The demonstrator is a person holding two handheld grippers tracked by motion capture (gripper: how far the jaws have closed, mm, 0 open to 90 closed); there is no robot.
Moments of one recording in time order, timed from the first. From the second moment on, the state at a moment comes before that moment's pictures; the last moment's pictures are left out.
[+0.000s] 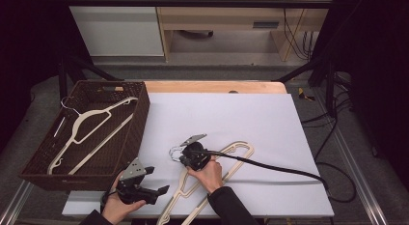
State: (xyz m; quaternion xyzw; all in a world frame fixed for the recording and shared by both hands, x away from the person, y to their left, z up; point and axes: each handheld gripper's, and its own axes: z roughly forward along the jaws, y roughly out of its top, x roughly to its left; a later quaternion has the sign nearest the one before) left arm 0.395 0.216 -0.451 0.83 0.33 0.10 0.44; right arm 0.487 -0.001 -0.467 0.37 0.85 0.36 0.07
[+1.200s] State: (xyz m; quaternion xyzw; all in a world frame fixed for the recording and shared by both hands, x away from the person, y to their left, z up) left arm 0.429 0.152 -0.444 0.84 0.34 -0.03 0.42; right arm 0.452 -0.026 -0.413 0.31 0.84 0.44 0.12
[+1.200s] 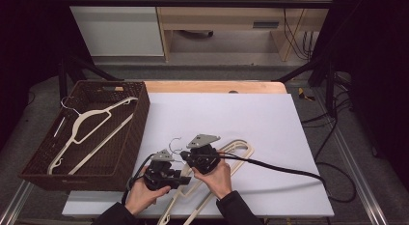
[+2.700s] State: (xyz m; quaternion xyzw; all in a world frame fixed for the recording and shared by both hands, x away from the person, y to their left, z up) left arm 0.403 0.151 -0.380 0.79 0.34 0.00 0.51; right arm 0.414 -0.197 -0.376 0.34 0.75 0.54 0.19
